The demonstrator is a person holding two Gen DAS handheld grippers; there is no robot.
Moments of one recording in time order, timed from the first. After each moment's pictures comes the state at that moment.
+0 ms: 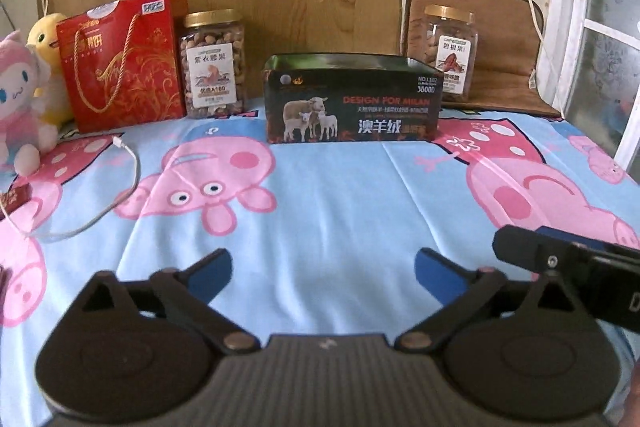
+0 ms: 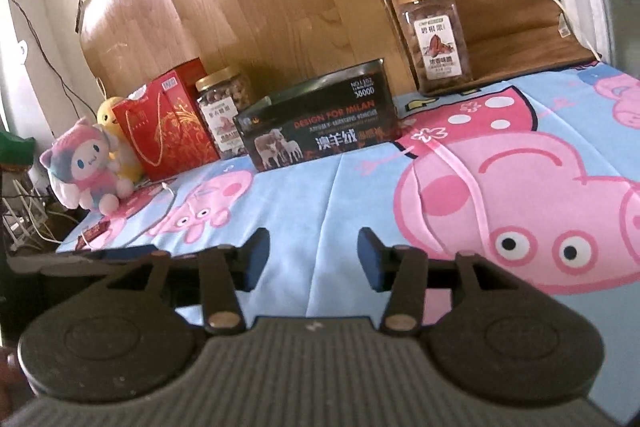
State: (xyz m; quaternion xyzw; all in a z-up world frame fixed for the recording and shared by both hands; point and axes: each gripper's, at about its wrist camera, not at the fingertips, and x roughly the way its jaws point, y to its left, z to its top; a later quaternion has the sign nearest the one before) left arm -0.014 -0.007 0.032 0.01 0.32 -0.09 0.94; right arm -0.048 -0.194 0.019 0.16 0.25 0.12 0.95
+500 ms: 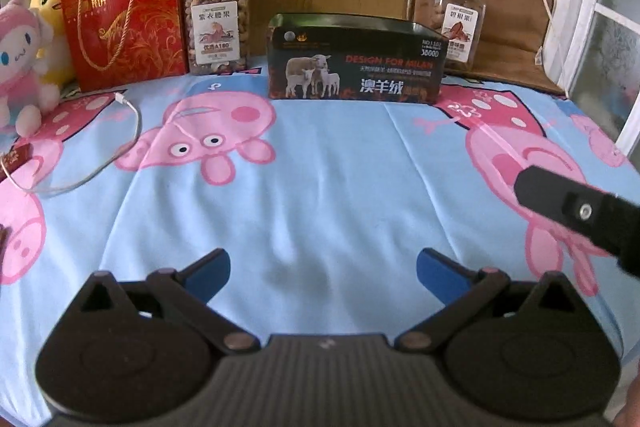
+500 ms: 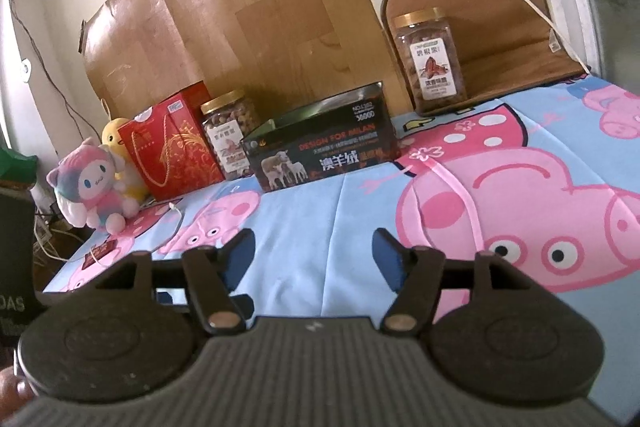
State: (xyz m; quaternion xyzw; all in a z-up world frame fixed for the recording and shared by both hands) left arm -0.021 -0.009 0.025 0.00 0.38 -0.08 0.92; right arm -0.063 -0.192 0.030 0.17 0.23 0.11 0.95
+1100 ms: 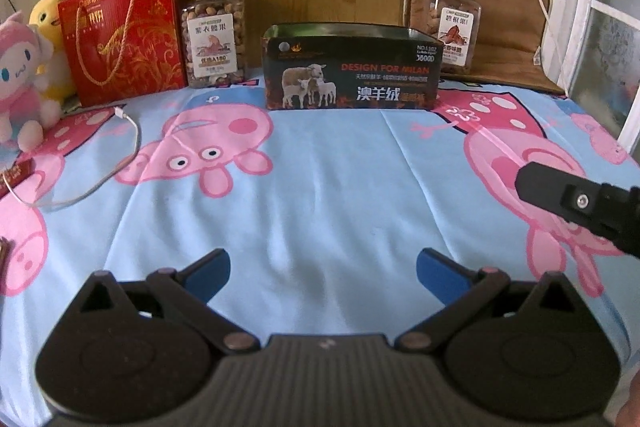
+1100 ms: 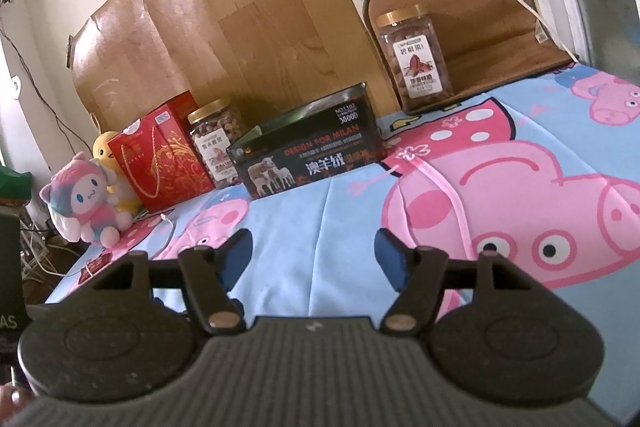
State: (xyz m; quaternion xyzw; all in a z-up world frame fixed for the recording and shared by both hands) left arm -0.020 -0.014 0.026 0.02 0.36 -0.07 0.93; right arm -0.061 -0.200 0.027 0.19 0.23 0.09 0.95
